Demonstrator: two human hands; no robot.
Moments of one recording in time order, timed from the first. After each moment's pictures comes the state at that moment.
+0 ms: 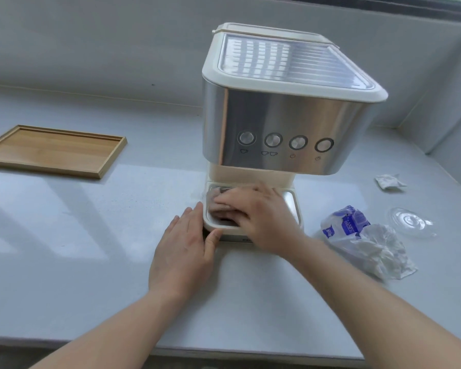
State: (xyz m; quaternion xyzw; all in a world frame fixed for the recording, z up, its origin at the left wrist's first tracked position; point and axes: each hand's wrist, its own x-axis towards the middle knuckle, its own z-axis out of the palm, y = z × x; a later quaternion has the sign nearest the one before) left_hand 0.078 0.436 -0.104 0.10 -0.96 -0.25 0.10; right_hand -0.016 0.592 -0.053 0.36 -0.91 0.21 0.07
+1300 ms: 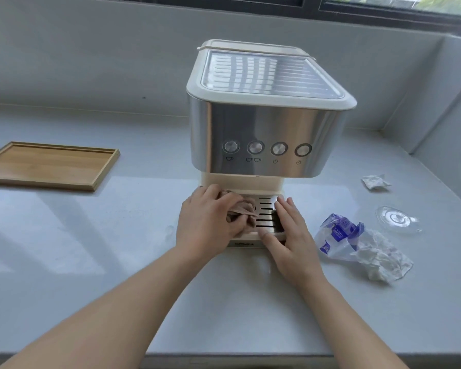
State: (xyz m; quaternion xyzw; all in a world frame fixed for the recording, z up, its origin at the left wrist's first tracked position) left_hand 0.019 0.458 -0.067 -0.02 -0.96 -0.21 0.19; right_hand 0.010 0.649 -0.101 0.15 -0.90 0.40 0.09
